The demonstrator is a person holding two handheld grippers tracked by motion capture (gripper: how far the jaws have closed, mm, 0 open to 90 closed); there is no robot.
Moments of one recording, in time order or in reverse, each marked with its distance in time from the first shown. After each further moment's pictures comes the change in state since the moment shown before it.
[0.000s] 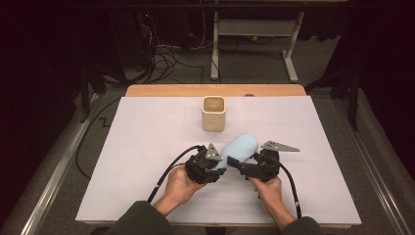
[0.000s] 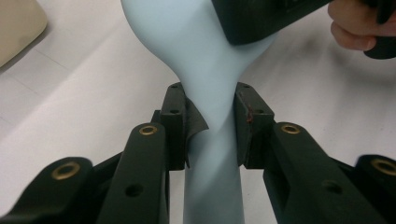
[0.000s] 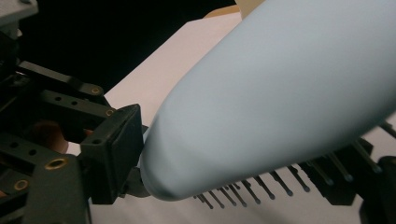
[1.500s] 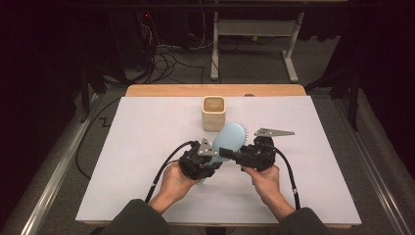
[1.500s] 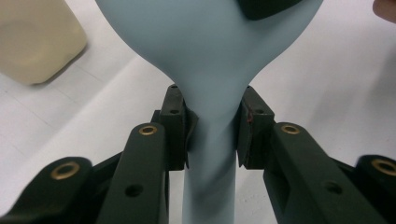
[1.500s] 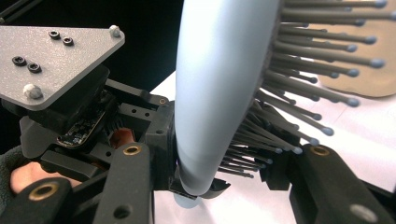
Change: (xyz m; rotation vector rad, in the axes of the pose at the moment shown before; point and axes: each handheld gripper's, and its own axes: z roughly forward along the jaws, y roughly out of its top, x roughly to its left) left arm 0.010 -0.001 -0.018 -0.070 0.033 -0.002; right arm 0.031 0.046 0.002 0.079 0.145 -0.021
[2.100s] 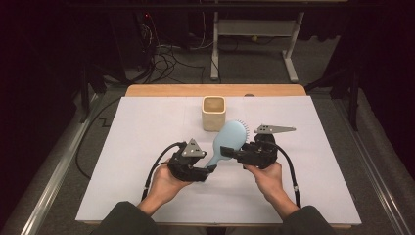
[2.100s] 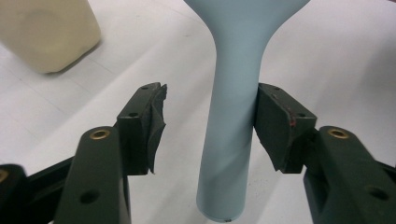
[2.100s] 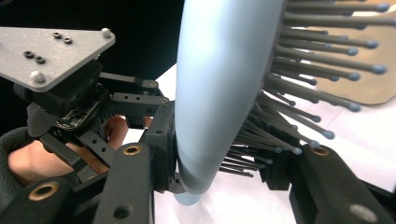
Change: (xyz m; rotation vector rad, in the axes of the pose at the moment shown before) left arm 0.011 -0.022 -0.017 -0.073 -0.021 -0.035; right arm 0.003 0.010 -0.005 0.035 -0.011 -0.042
